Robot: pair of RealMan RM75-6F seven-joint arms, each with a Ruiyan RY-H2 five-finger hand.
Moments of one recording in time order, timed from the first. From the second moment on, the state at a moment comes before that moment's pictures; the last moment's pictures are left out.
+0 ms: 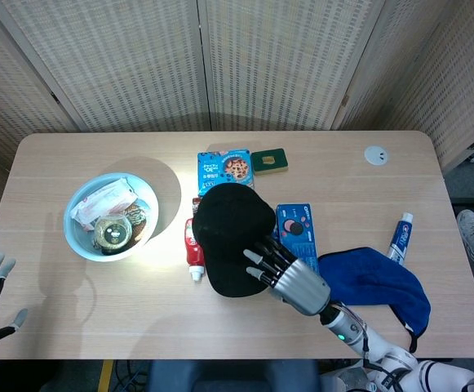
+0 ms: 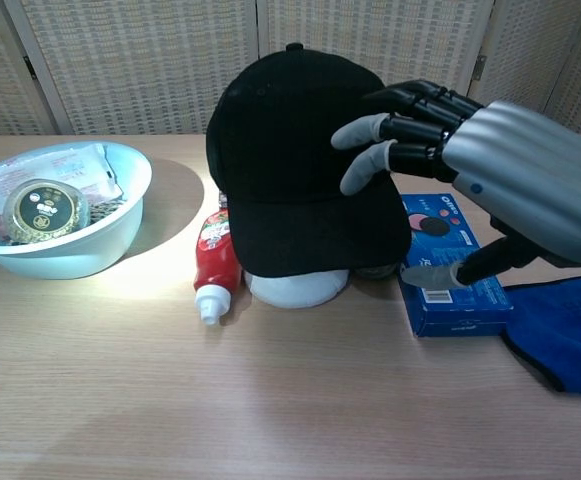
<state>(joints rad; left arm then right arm) 0.00 -1.09 -0.02 -1.66 1.47 1.53 0.09 0.50 -1.62 0.04 -1.30 -1.99 1.44 -0.16</state>
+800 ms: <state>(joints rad) -0.01 -1.09 -0.02 -1.67 1.47 1.52 0.09 0.60 -1.78 0.05 -1.09 -2.00 1.51 -0.12</state>
